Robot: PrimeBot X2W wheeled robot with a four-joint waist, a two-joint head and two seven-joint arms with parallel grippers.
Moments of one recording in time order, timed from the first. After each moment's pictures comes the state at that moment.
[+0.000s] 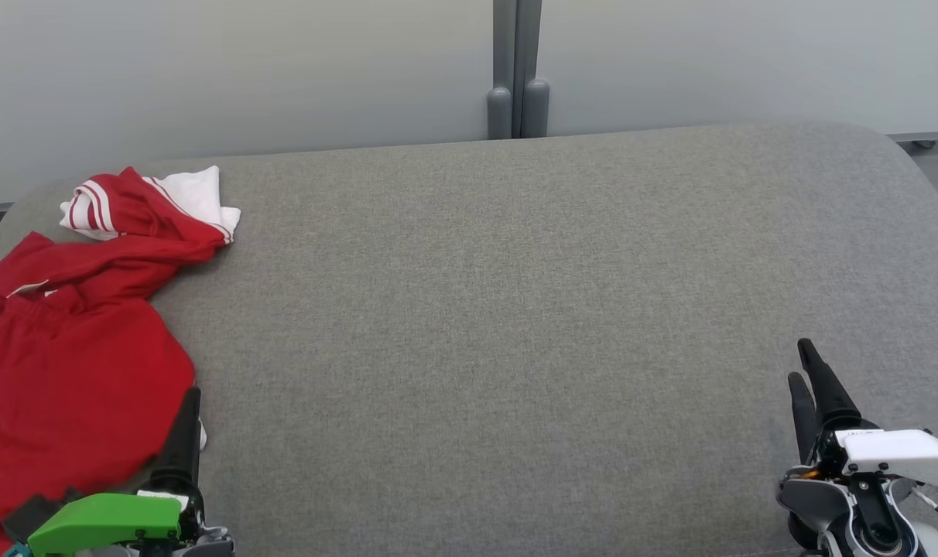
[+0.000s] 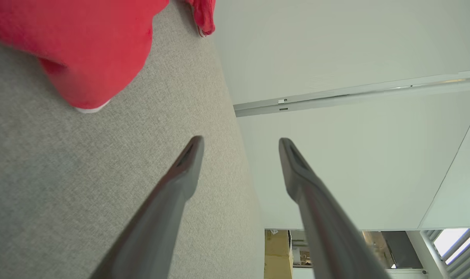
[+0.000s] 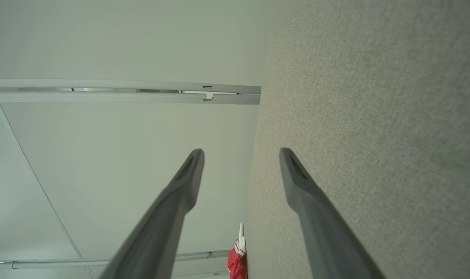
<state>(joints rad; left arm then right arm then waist) 0.00 0.02 0.03 0.29 -1.52 -0.12 0.05 0.00 -0.03 -0.06 0.31 1.51 0.11 0.04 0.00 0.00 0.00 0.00</state>
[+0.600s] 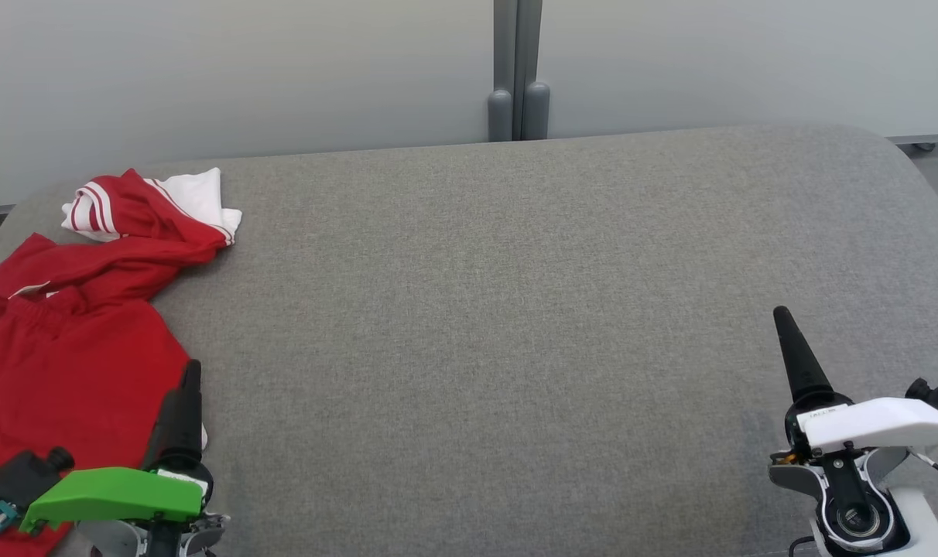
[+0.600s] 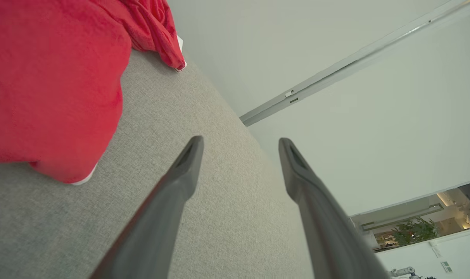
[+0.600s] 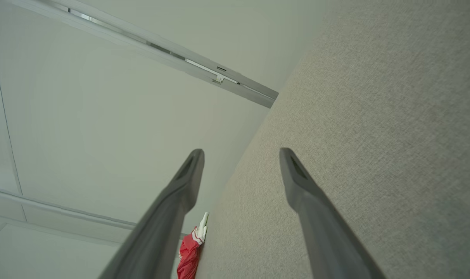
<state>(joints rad) 0.00 0.05 0.01 0.17 -1.16 -0.08 -0.01 -0.01 -0.06 0.01 0.21 1.18 0.09 -0.02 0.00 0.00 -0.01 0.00</state>
